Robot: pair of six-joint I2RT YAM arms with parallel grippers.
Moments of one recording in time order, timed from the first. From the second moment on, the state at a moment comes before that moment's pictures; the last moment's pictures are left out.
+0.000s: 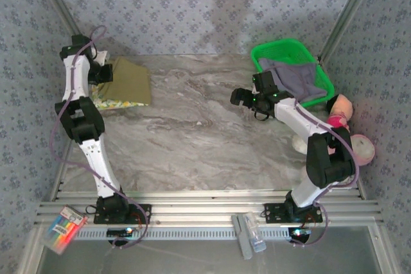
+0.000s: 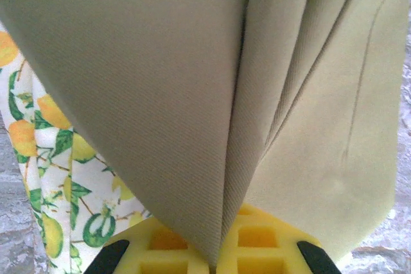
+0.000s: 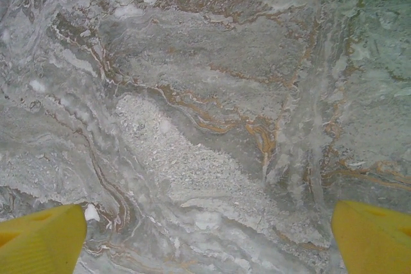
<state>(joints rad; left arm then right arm) 0.25 2.30 2.32 -1.24 0.21 0.15 0.32 1.61 1.16 -0.42 -0.09 0.53</state>
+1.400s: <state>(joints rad) 0.21 2.07 2.08 -1.00 0.25 -0.30 0.29 1.34 1.06 -0.32 0.11 0.37</state>
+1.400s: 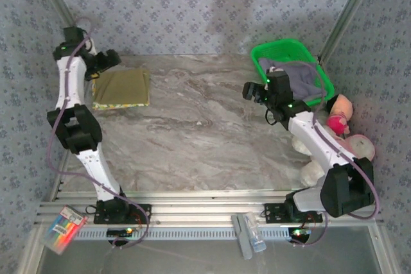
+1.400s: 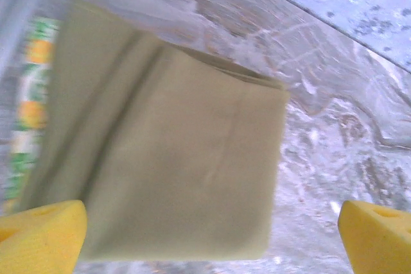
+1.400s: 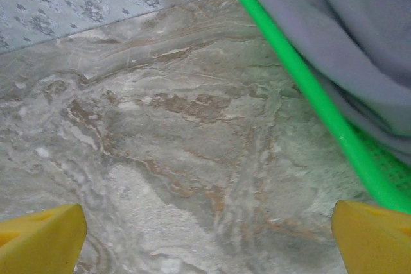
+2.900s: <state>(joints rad) 0.15 1.91 1.79 -0.82 0.38 -0.37 -0.11 2.33 1.99 -0.85 0.11 -0.63</state>
